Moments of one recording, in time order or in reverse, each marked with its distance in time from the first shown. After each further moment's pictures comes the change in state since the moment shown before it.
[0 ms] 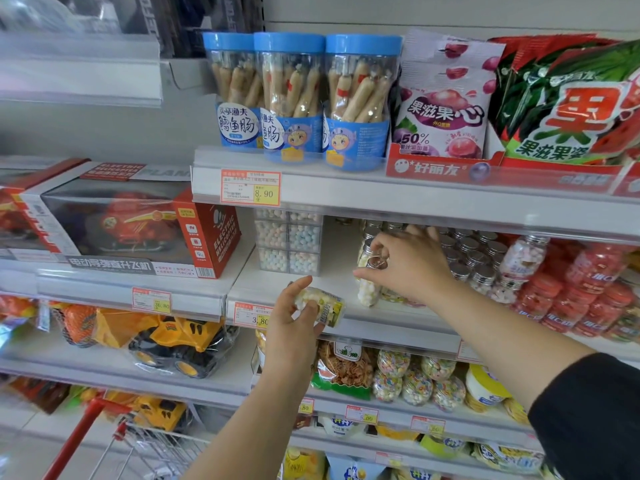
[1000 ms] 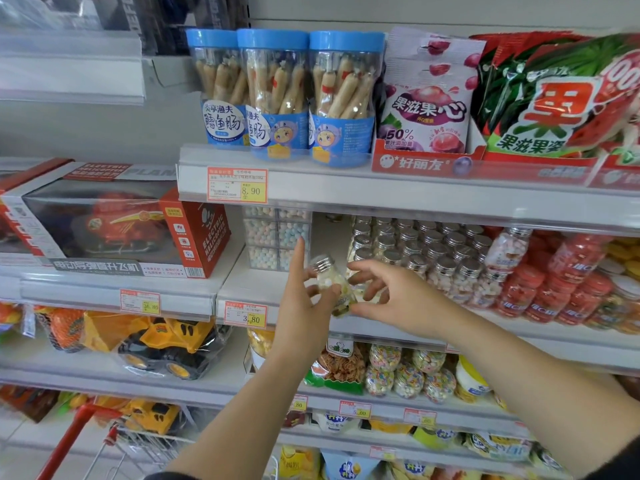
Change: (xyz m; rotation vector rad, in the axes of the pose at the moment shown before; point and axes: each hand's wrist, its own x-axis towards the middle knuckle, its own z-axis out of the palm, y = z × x) left_hand -0.003 0.017 0.022 0.377 -0.193 0.280; right_hand -0.064 -0.015 -0.018 0.721 -0.284 -0.082
